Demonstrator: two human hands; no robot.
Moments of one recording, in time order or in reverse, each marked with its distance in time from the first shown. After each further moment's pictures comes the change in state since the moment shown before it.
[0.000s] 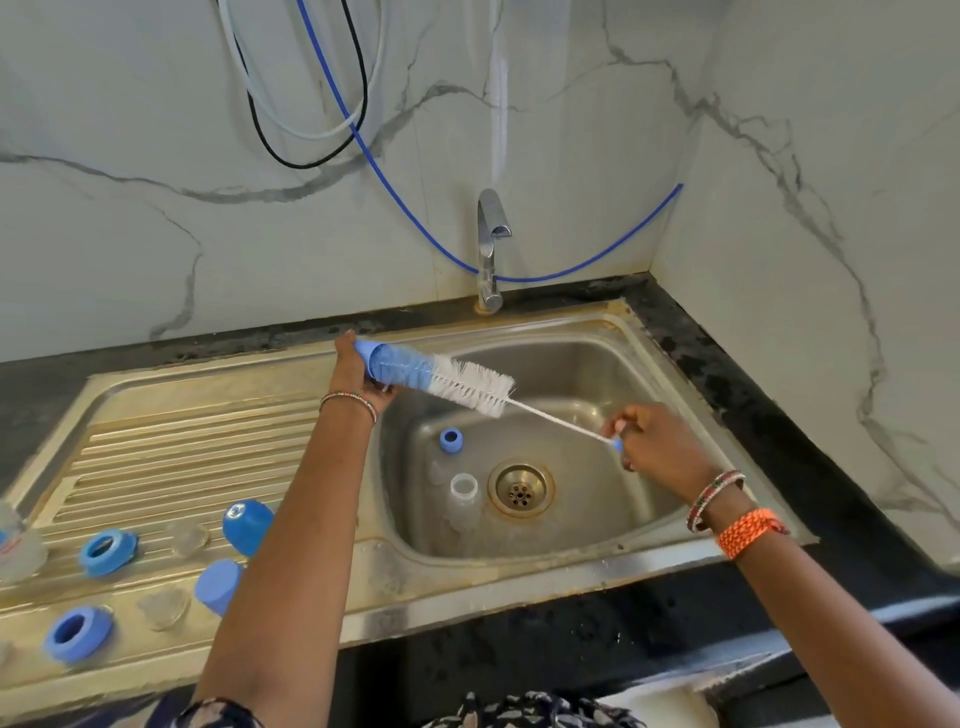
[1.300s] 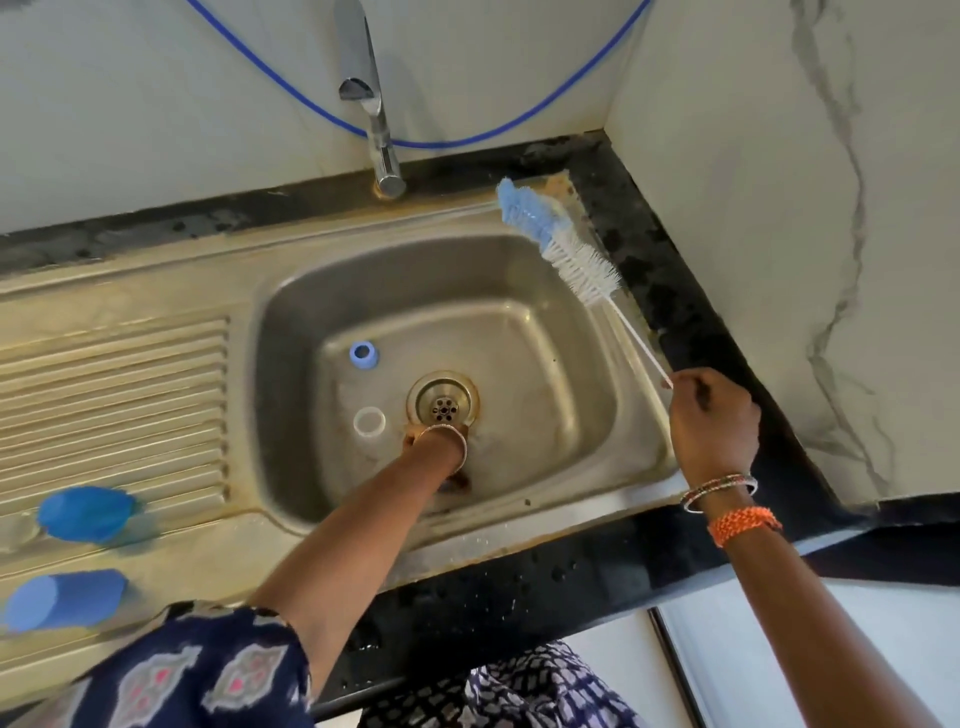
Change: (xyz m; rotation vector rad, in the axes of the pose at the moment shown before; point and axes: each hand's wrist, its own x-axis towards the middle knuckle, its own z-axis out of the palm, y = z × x) left_hand 0.023 -0.252 0.030 2.328 -0.501 -0.310; right_hand 0.023 0.122 -0.044 -0.009 0.554 0.271
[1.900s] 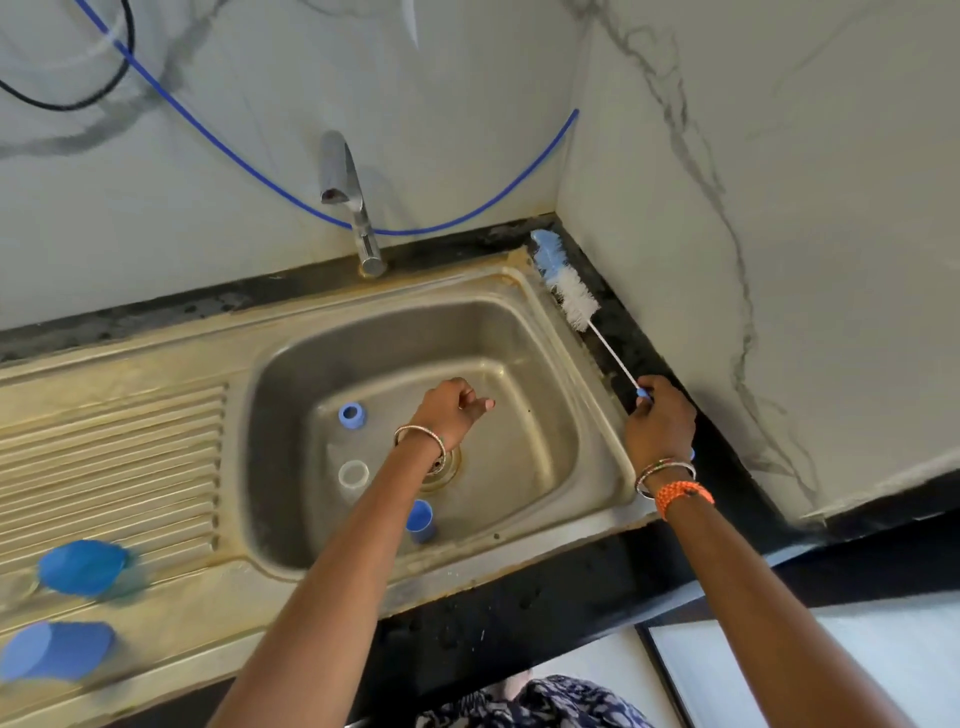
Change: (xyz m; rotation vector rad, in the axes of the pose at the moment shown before) left_hand -0.056 0.029 -0.085 -0.821 0.572 0.262; right_hand 0.035 0.012 0.010 0.051 0.003 -0.025
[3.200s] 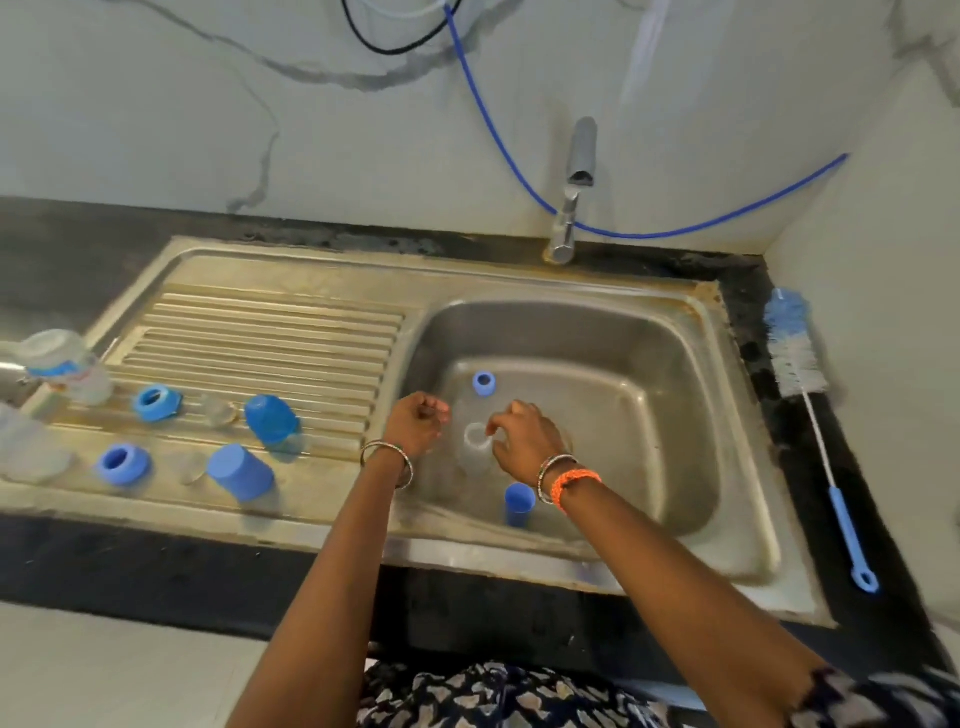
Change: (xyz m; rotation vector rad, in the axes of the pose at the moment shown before) left_hand -0.090 -0.135 -0.087 -0.501 0.429 -0.395; right_hand -0.110 -0.105 0.186 -0.473 -0.853 -0.890
